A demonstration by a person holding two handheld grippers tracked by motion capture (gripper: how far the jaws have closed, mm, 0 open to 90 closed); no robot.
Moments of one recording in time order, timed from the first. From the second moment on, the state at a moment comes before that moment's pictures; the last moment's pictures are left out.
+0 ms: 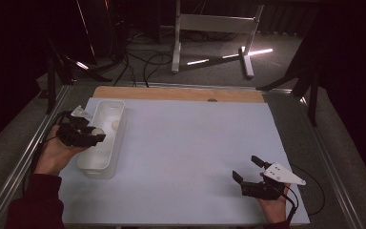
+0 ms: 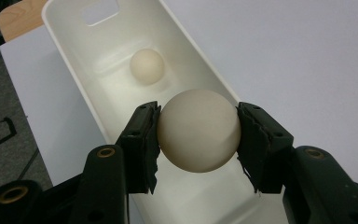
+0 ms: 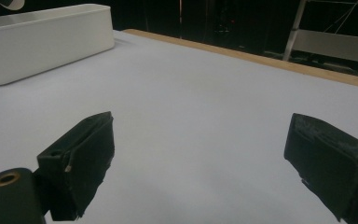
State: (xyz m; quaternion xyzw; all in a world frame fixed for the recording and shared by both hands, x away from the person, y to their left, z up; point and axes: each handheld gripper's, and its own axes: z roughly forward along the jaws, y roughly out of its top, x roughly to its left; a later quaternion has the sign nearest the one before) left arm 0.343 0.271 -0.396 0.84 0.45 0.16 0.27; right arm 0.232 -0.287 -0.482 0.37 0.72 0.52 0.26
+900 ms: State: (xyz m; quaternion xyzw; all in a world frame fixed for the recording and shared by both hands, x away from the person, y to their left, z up) left arm 0.339 0.261 -0.386 0.81 0.44 0.19 0.32; right arm 0.232 -0.286 -0.481 0.37 0.72 0.52 0.26
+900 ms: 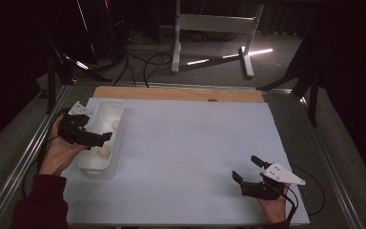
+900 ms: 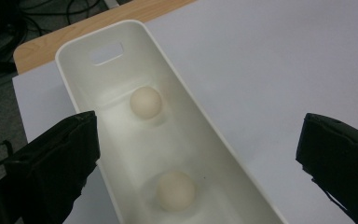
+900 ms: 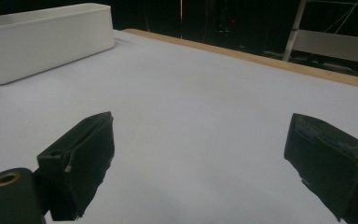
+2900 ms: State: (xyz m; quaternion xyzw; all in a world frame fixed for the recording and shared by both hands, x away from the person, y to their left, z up) left arm 0.283 0.219 -0.414 0.77 0.39 0.25 0.42; right arm 0.230 -0.285 -0.477 0.37 0.72 0.53 0.26
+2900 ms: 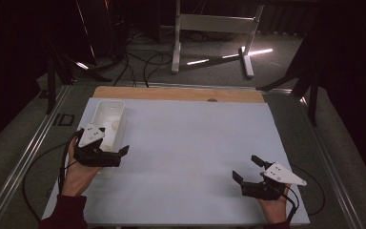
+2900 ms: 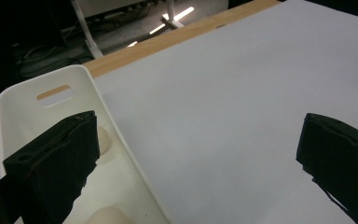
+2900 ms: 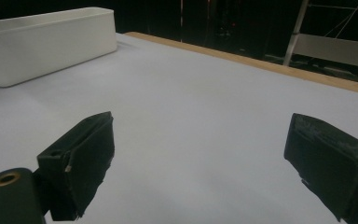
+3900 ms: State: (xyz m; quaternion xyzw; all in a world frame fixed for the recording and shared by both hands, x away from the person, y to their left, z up) left arm 0.239 0.236 -0.458 0.71 0.39 0.30 0.51; right arm 0.224 -0.277 -0.473 0.35 0.73 0.53 0.26
